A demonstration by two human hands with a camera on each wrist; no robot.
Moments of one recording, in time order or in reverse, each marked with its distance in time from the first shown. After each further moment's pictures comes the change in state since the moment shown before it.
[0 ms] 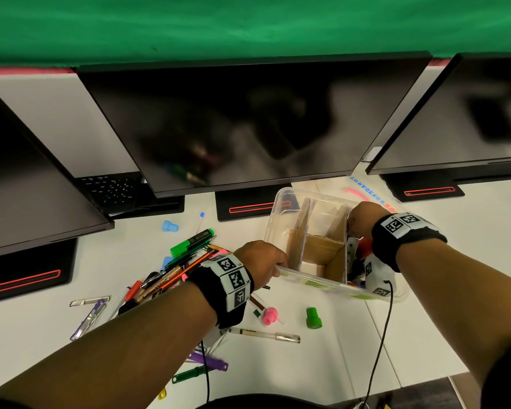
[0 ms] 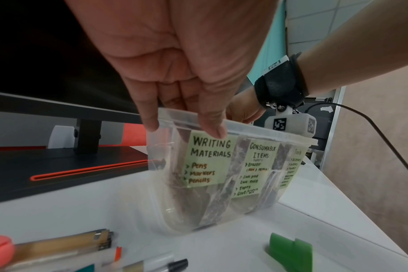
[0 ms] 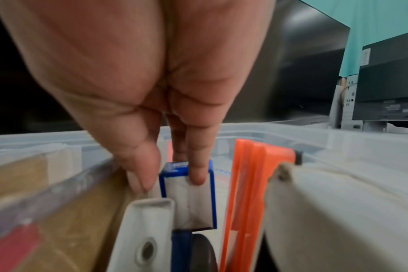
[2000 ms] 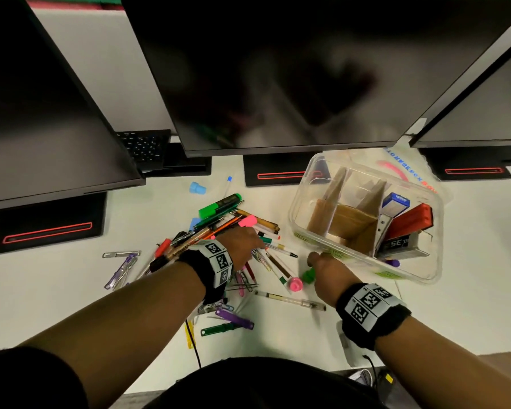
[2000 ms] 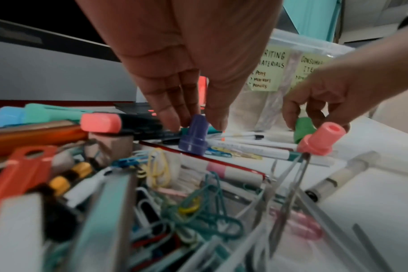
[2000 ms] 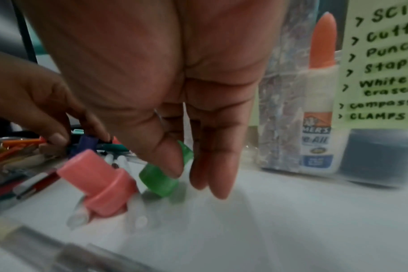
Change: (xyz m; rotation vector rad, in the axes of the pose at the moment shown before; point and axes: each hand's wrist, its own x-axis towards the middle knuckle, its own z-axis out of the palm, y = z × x) left_hand -0.030 -0.101 0.045 0.153 -0.045 -0.001; right_hand -0.118 -0.093 0.138 -0.009 -0.136 -0.335
